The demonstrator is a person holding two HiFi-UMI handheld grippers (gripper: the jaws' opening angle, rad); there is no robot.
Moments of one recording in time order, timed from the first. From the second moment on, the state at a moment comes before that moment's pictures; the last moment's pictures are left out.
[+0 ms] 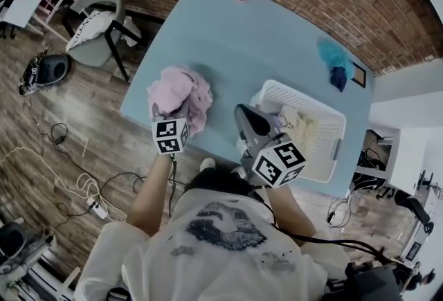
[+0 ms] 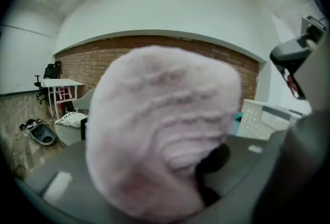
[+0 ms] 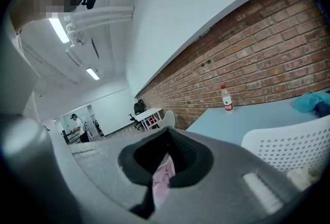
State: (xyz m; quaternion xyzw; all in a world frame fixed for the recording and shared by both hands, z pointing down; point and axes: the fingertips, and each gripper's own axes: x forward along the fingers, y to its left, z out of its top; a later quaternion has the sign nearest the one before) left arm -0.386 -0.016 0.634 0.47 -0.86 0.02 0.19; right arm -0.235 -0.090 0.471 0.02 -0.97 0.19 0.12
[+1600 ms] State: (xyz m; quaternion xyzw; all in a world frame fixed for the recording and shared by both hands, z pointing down) left arm -0.384 -0.004 0.580 0.44 -0.87 0.06 0.20; right arm -0.173 -0.097 0.435 0.04 -0.98 0.20 0.05
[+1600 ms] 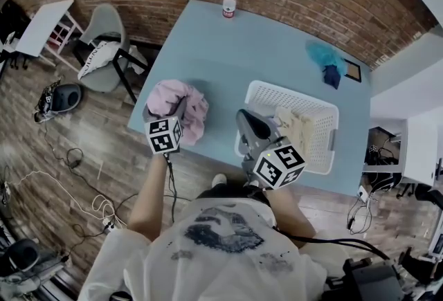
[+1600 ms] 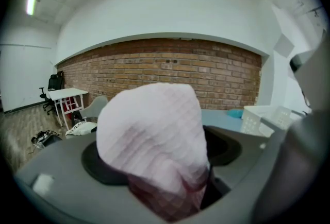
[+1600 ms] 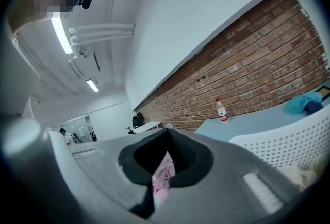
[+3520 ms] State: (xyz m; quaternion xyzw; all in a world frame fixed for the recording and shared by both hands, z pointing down) left arm -0.298 -0.138 0.528 0.60 -0.79 0.06 0.14; right arm -0.139 -0.152 0.435 0.10 -0.97 0.21 0.03
